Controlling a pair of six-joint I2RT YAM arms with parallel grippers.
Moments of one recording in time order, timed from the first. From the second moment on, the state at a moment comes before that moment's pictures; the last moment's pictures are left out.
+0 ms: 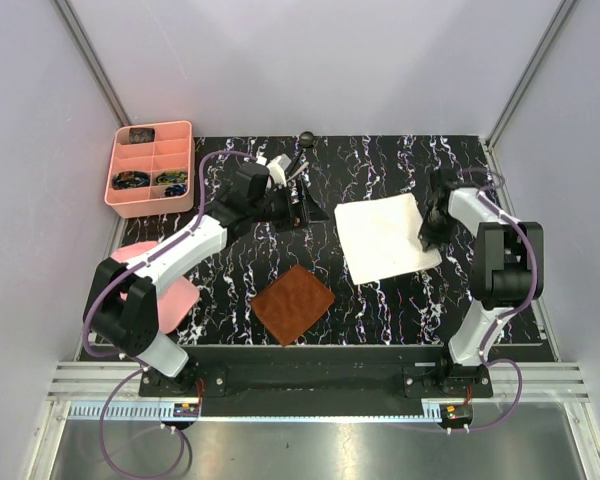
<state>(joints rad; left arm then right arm) -0.54 1.54 1.16 -0.16 0.47 -0.75 0.01 1.81 1.20 -0.75 0.07 0.43</state>
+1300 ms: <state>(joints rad) -0.43 1.54 1.07 -0.10 0.50 -0.81 0.57 2.01 1.44 -0.70 0.13 0.39</state>
